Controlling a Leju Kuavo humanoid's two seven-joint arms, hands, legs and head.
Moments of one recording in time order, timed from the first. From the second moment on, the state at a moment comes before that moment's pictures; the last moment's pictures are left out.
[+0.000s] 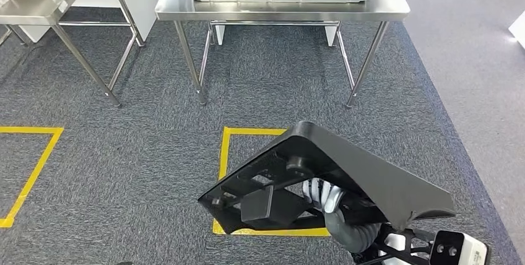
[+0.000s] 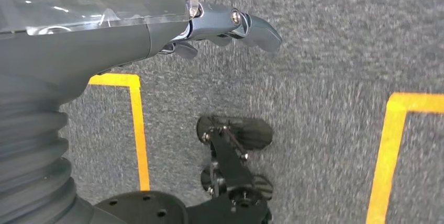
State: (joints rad) left arm -0.07 0.12 -0.52 -0.15 0.73 0.10 -0.29; right arm -0.12 -0.09 0.47 -1.84 -0.18 0.36 -0.69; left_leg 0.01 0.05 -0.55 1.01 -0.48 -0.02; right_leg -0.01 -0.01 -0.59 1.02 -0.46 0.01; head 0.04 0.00
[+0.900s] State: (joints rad) left arm -0.07 0.13 -0.54 -0.15 0.74 0.09 -0.31; right arm -0.09 -0.18 0.37 -1.91 -0.28 0.42 -0.69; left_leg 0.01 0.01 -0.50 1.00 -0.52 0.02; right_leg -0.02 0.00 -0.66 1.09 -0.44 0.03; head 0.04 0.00
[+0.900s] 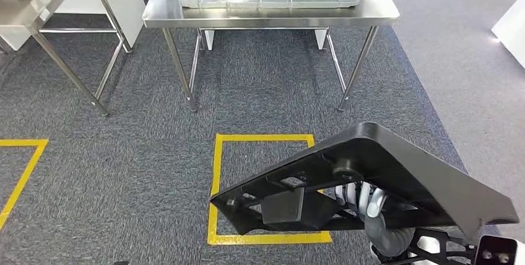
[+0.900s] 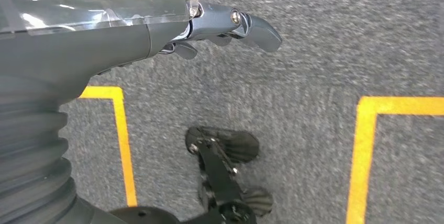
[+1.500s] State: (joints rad) left arm -0.06 0.13 -0.54 -0.15 0.75 0.09 -0.32; right arm -0.10 -0.18 0.36 -1.91 -0.28 0.45 -0.69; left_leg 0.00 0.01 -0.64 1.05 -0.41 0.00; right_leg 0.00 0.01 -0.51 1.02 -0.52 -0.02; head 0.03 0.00
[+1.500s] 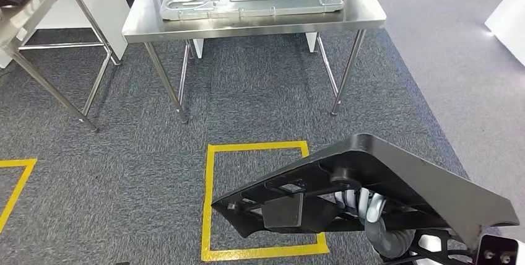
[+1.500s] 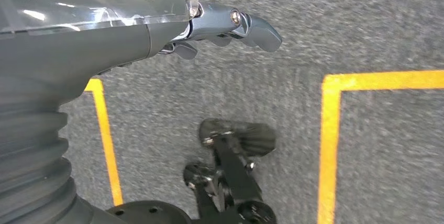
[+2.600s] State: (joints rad) left arm -0.07 0.14 -0.54 -0.15 0.76 0.09 -0.33; right arm -0.08 -0.17 0.35 -1.91 -0.27 0.45 -0.69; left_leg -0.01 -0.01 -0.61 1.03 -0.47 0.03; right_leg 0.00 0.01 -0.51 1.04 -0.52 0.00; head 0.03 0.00
